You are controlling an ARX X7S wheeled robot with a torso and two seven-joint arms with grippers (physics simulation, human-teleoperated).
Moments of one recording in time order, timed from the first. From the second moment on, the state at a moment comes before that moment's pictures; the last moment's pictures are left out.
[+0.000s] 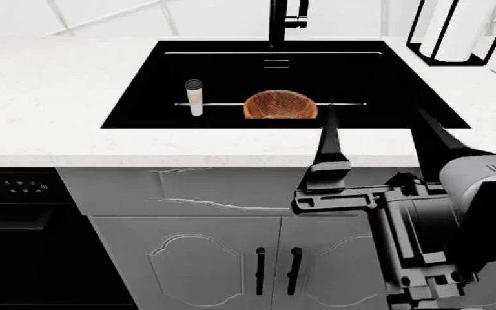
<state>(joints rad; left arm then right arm) 0.19 -0.26 -0.89 0.98 -1.26 0.22 -0.55 0.67 0.67 -0.47 -1.01 1.03 0.64 1.10</state>
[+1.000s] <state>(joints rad) 0.20 -0.27 -0.87 0.98 -1.25 0.24 -0.56 1.58 0.45 -0.82 -0.18 1.43 1.04 1.44</state>
